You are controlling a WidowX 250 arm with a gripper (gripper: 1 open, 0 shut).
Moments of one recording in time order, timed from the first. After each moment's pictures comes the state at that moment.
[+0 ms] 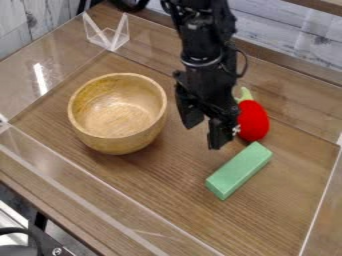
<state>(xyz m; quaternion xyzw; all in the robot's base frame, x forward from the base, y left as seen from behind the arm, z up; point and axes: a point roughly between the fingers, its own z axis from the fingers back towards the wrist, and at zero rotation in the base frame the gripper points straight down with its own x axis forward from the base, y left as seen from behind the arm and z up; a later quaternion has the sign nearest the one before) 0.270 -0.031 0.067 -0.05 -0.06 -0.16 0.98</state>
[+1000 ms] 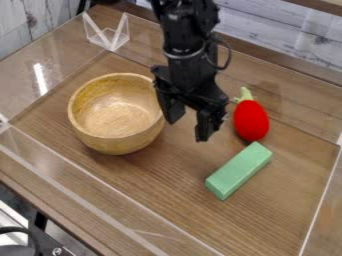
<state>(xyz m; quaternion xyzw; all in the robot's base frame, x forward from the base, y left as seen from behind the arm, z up) 0.263 -0.008 0.070 -0.04 -0.06 -0.07 1.00</state>
